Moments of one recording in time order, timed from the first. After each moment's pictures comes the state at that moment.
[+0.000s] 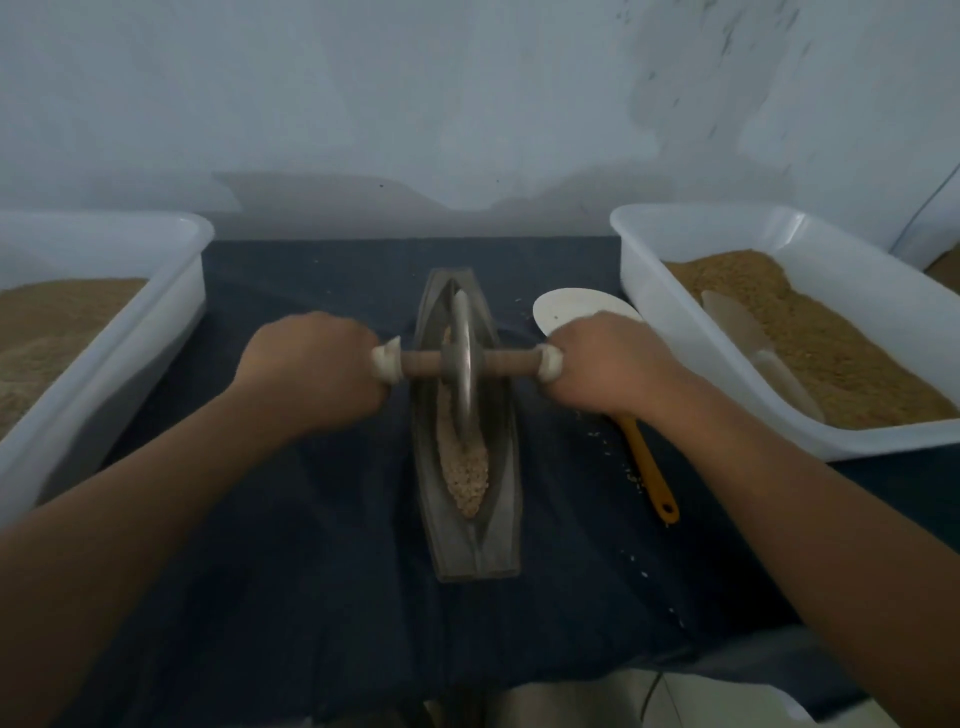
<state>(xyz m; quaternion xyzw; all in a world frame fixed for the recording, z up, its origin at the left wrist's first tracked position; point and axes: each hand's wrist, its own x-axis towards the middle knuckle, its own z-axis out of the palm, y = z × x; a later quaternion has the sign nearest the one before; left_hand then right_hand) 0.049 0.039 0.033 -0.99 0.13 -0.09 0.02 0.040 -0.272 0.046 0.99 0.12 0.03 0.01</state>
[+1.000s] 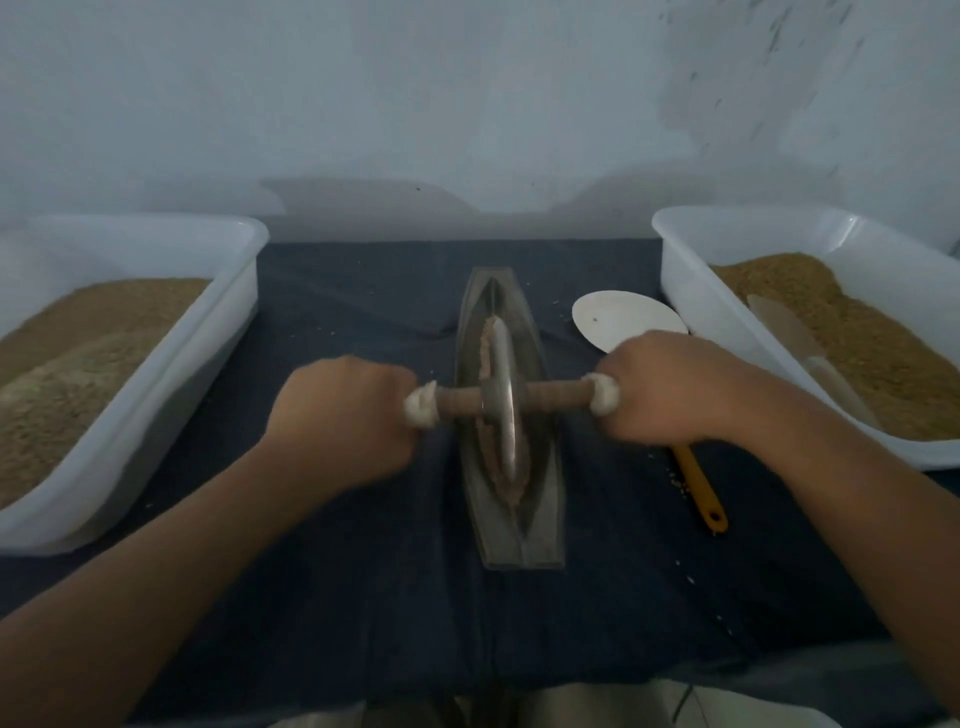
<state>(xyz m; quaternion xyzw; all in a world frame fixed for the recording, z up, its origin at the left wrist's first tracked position) -0.005 0.053 0.021 -0.97 0.17 -0.17 0.00 0.011 -0.275 0.064 0.98 0.15 -0.09 0.00</state>
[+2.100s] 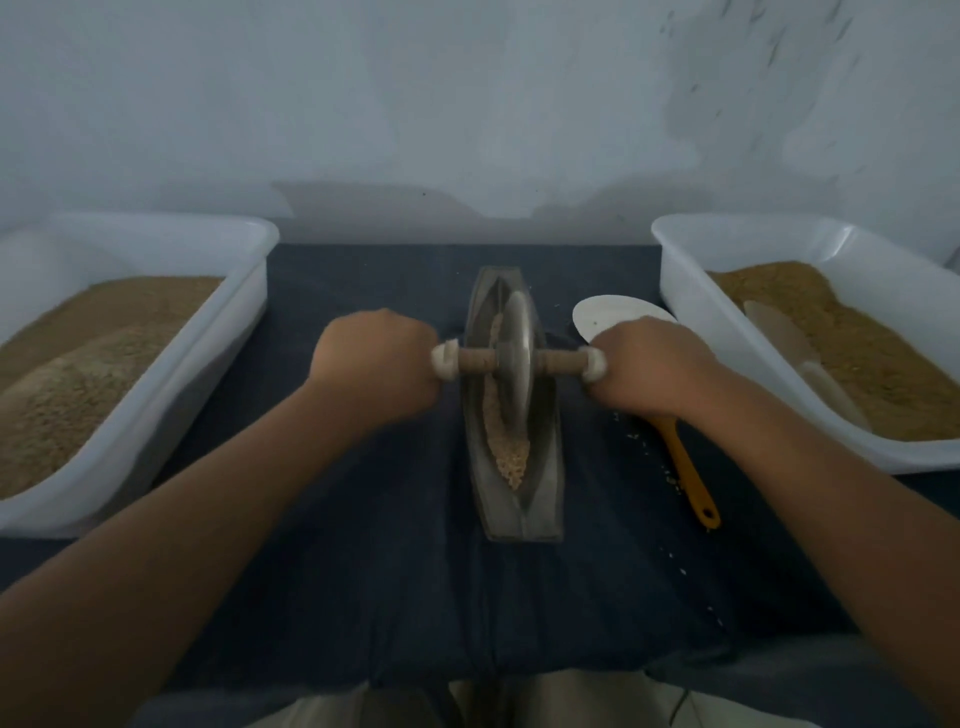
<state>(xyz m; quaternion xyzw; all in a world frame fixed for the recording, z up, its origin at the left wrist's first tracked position) 0.040 0.030 0.038 -0.98 0.13 -0.15 0.04 0.042 -0.269 0.049 1.00 0.09 0.00 0.01</state>
